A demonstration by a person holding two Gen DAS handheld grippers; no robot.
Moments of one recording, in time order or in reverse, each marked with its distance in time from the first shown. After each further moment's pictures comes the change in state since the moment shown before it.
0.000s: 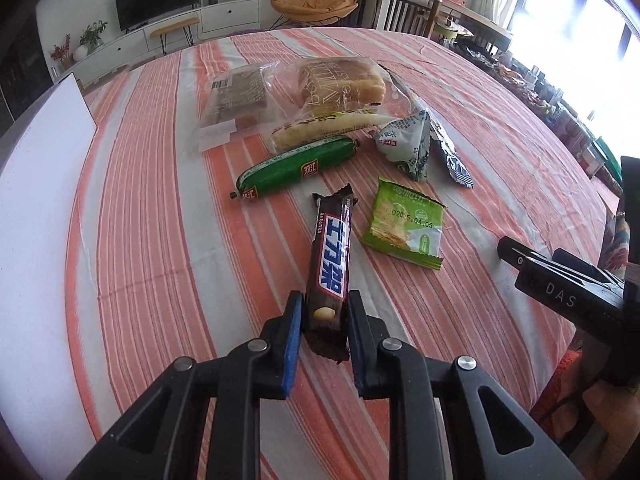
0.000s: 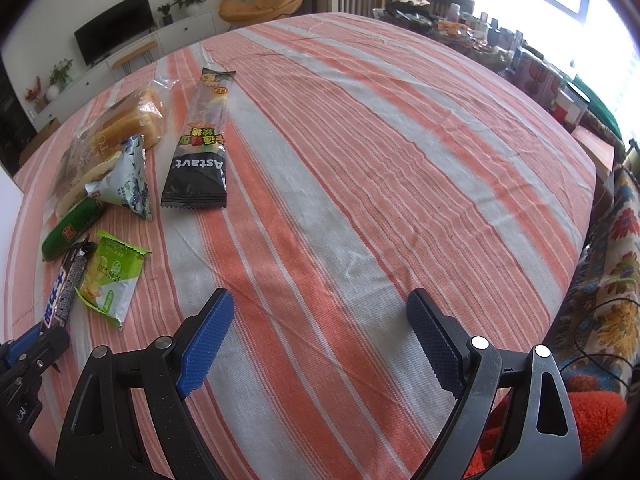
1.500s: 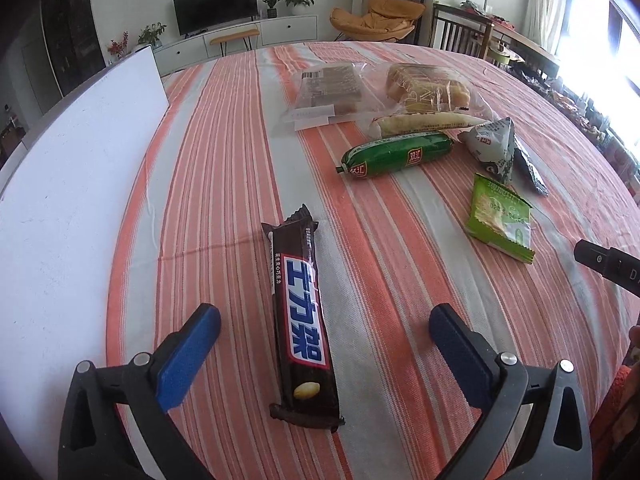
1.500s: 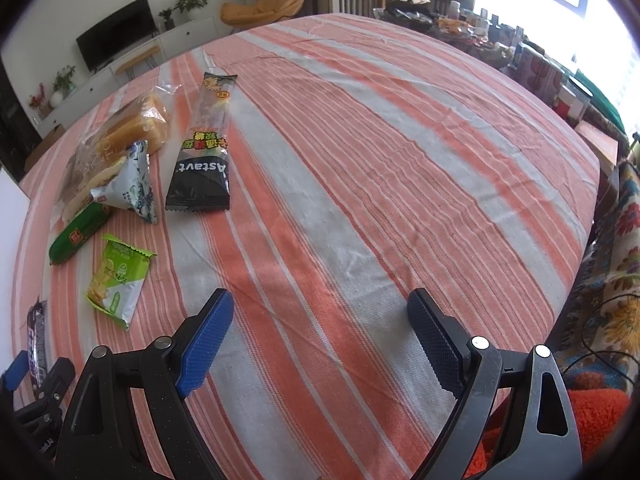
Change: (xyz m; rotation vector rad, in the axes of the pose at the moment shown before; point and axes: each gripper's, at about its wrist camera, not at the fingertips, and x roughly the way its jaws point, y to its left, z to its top) left arm 0.009 0.035 -0.025 -0.093 -0.095 0.184; right arm -0.002 -0.006 -0.001 0.016 -0.003 0.032
